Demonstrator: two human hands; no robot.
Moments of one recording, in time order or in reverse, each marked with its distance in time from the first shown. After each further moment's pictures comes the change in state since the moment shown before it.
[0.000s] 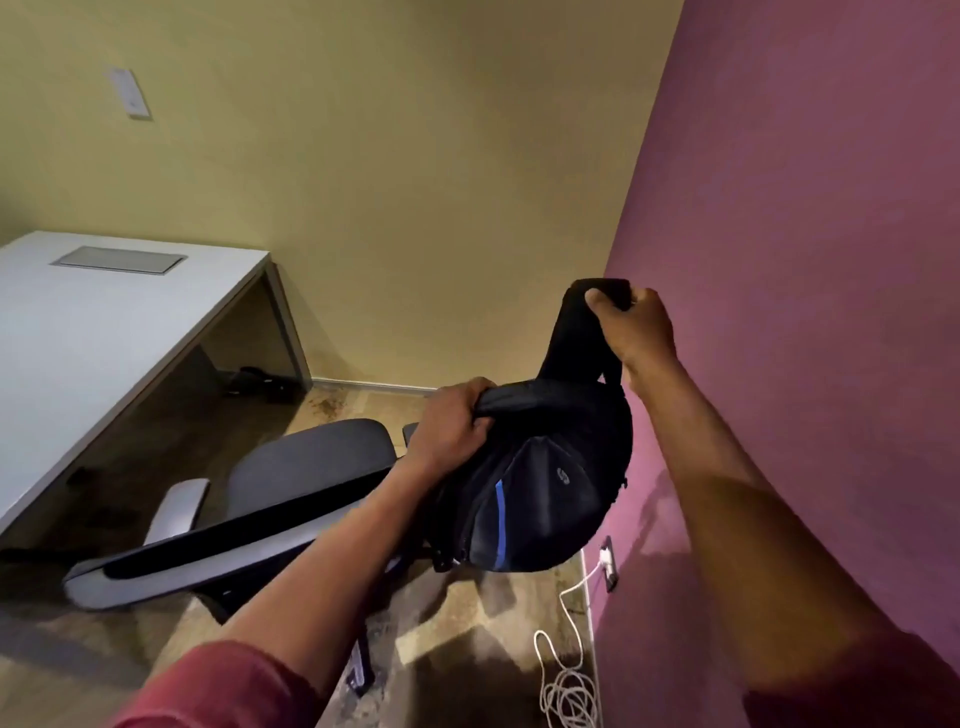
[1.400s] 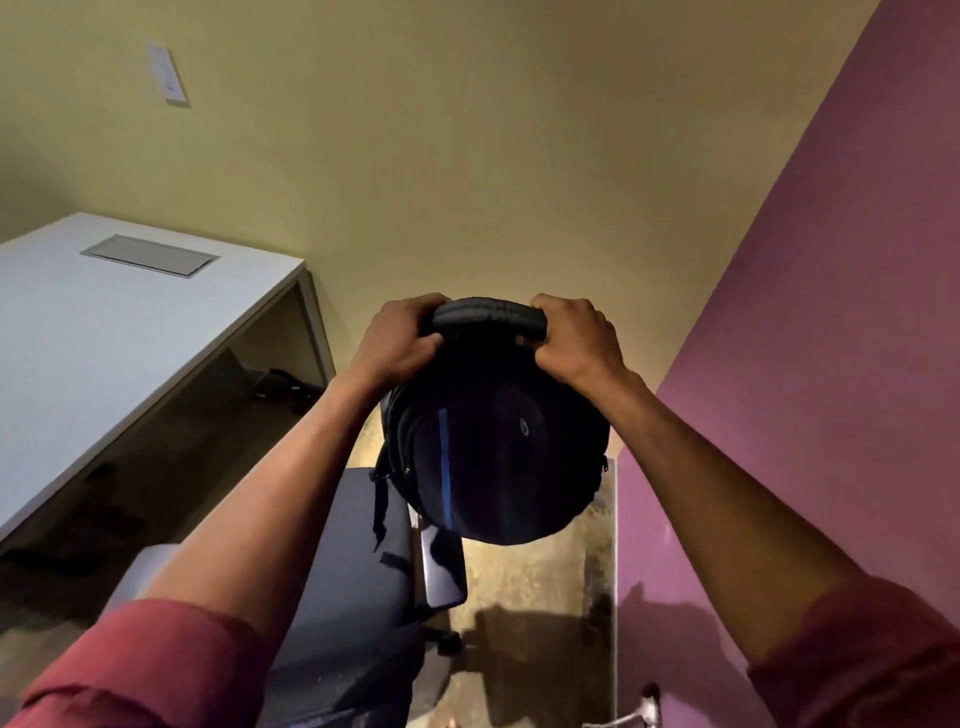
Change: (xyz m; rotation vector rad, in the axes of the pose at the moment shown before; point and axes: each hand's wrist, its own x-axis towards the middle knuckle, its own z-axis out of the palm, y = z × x) left_hand 0.275 -0.149 -0.108 0.066 0.111 -0.156; right_hand 0.224 -0.059 0.217 -0.670 -0.286 -0.752
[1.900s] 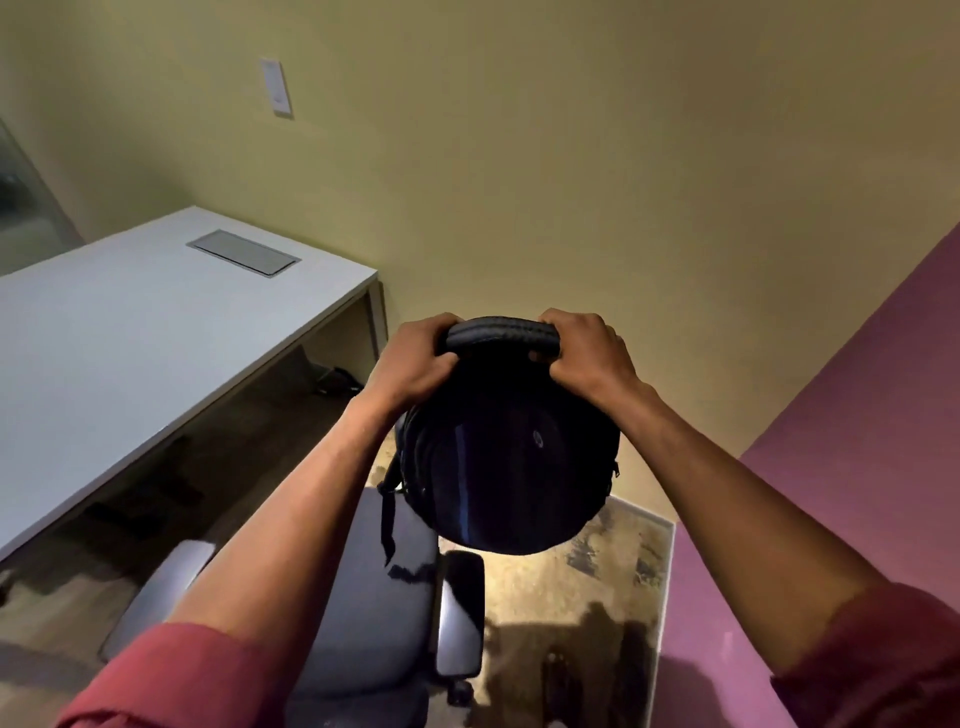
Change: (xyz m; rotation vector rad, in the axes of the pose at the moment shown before) left_hand 0.055 -0.046 -0.015 0.032 0.139 -0.179; right_hand 0.120 -0.004 0.048 0.067 -0.117 -0.193
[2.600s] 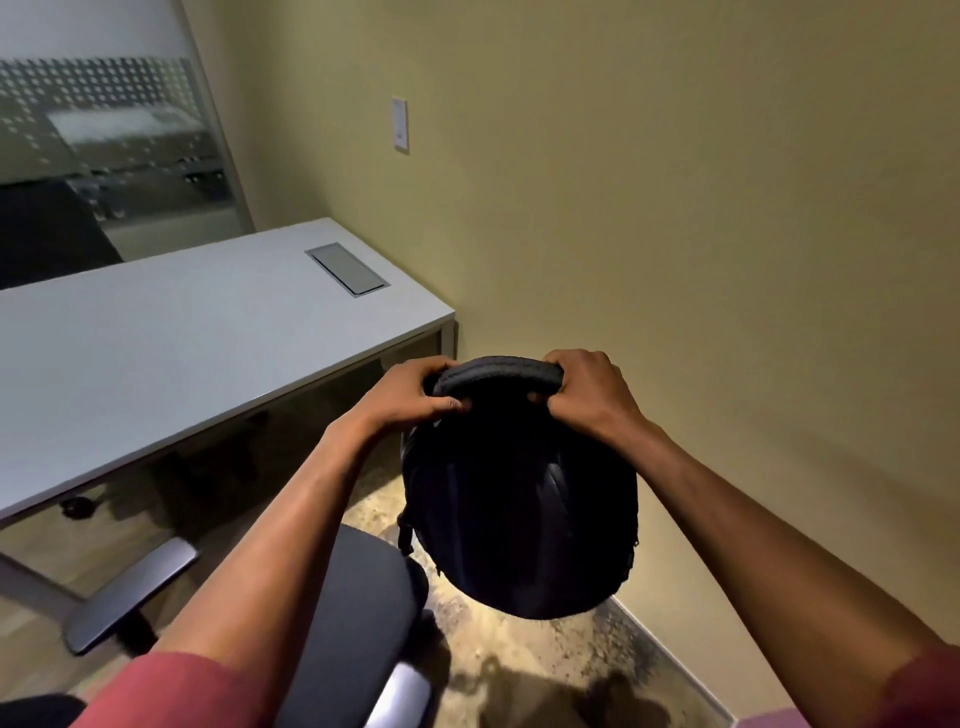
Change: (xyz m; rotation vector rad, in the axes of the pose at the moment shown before) left_hand 0.135 -0.041 0.032 -0.001 -0.009 -0.287; right_hand 0.197 0.079 0.033 0.181 -0.240 -0.264
